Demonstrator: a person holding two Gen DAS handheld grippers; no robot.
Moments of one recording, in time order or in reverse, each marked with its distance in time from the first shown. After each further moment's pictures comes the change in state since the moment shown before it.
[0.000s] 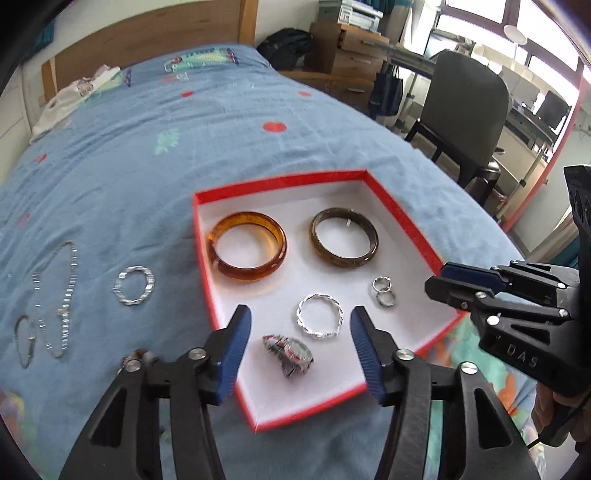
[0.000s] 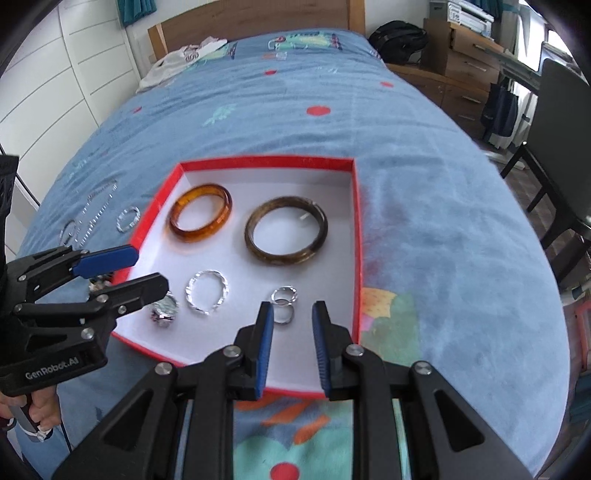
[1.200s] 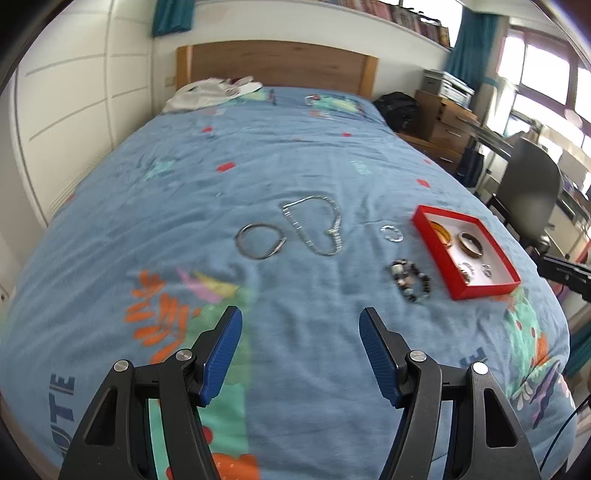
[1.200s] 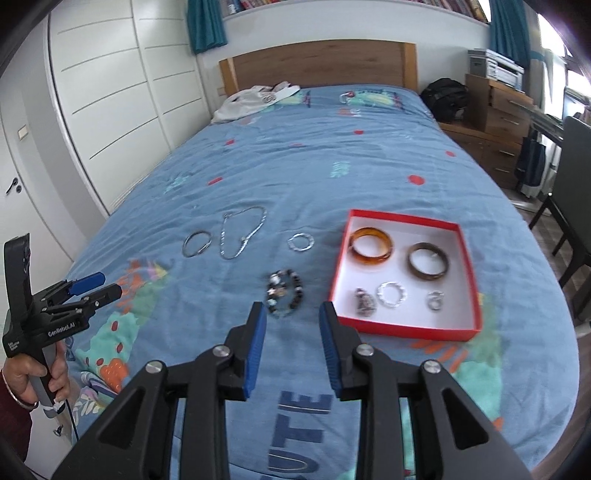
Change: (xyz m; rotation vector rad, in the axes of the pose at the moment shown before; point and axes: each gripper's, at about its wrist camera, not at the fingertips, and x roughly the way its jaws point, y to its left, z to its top) left arm -0.198 0.198 -0.166 -0.270 -0.192 0.233; right arm -0.116 0.184 -0.044 -0.110 -0.156 0.156
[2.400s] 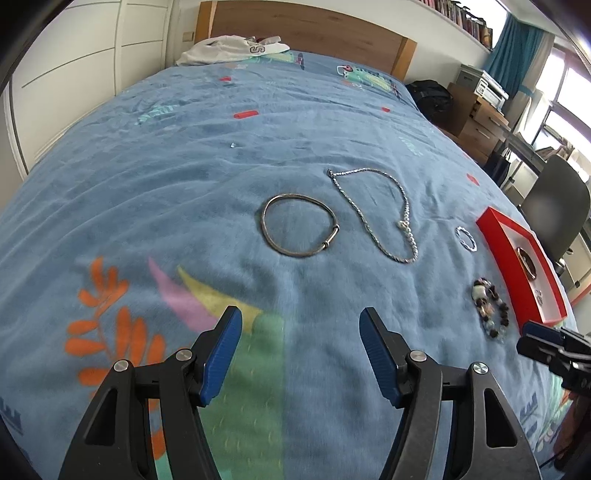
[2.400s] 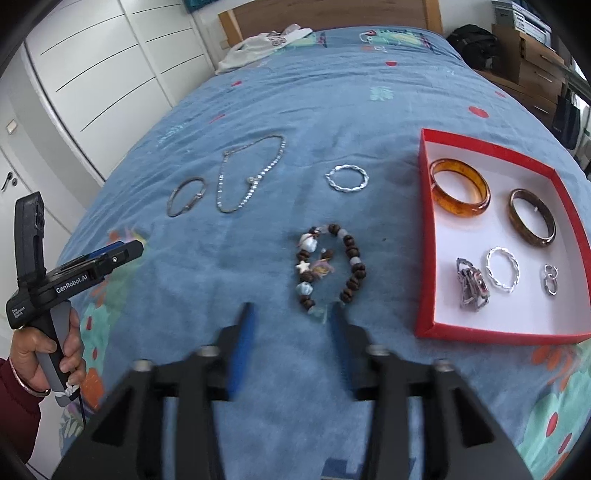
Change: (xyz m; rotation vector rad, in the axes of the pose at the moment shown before) left arm 0.128 0.053 0.017 -0.114 0.103 -0.013; right arm 0.157 0.010 -0.012 0.062 0.172 0.071
